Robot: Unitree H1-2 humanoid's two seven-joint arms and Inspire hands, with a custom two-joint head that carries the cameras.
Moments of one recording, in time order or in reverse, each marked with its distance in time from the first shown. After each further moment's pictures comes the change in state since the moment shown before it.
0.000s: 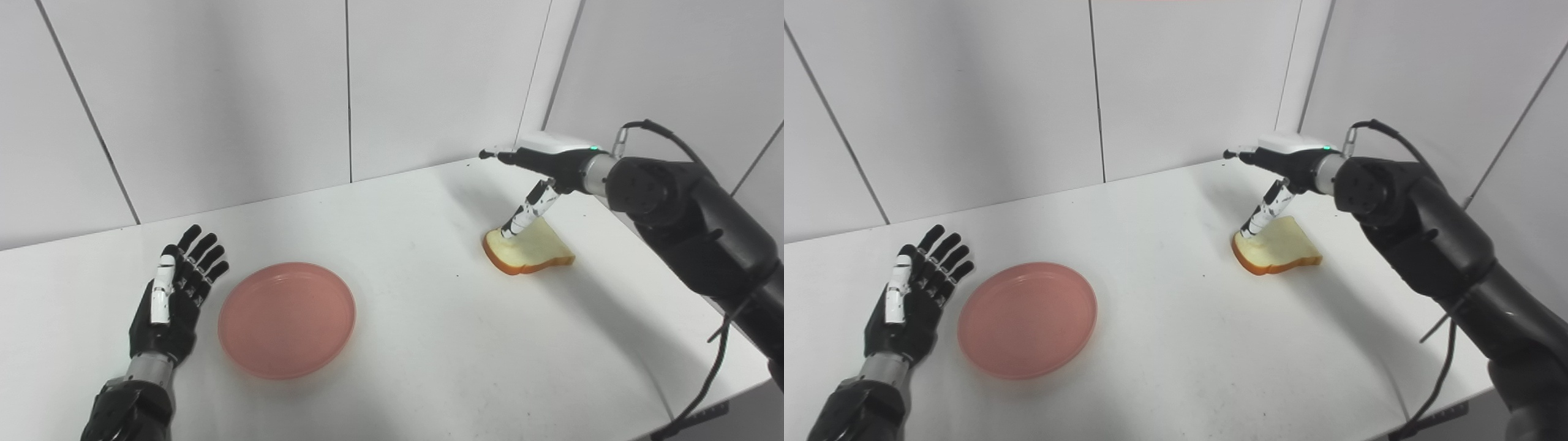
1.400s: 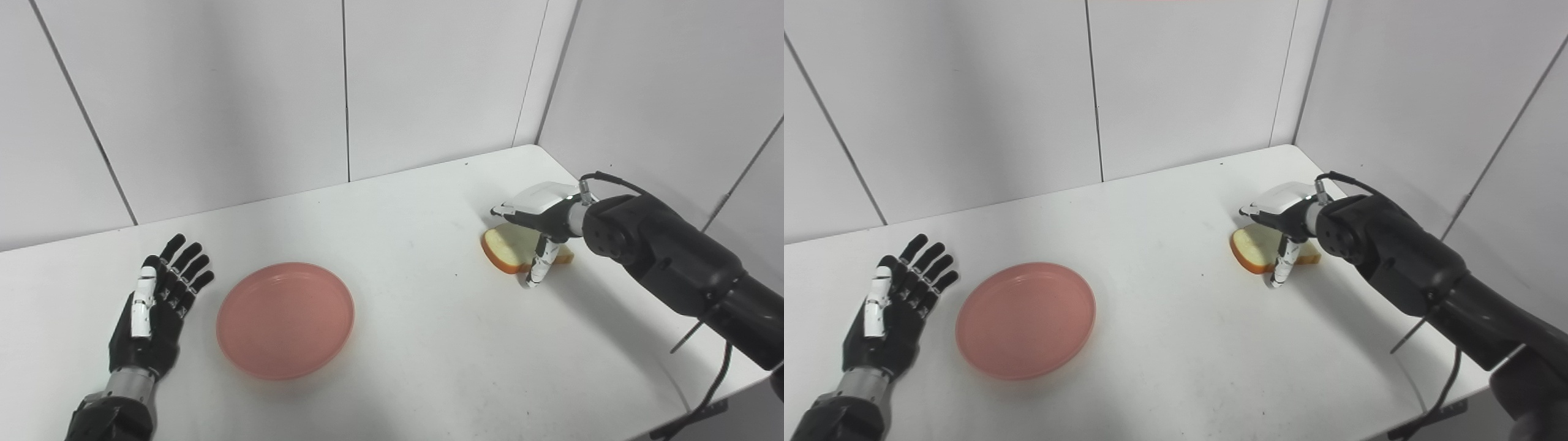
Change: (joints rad) left arm 0.052 0.031 -0.003 -0.099 -0.004 0.065 -0.013; right arm 0.035 0.005 0.184 0.205 -0.268 -0.295 -0.087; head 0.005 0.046
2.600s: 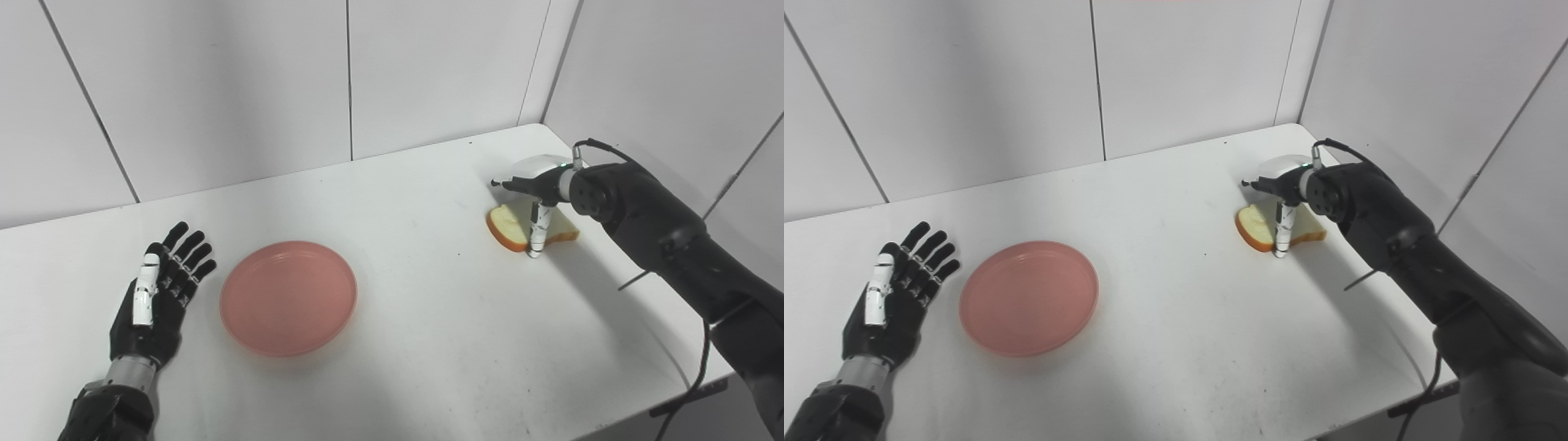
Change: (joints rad) left arm 0.063 0.001 -0.018 -0.135 0.011 0.089 0.018; right arm -0.158 0.115 -0.021 0.342 0.010 -0.019 -0.016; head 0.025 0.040
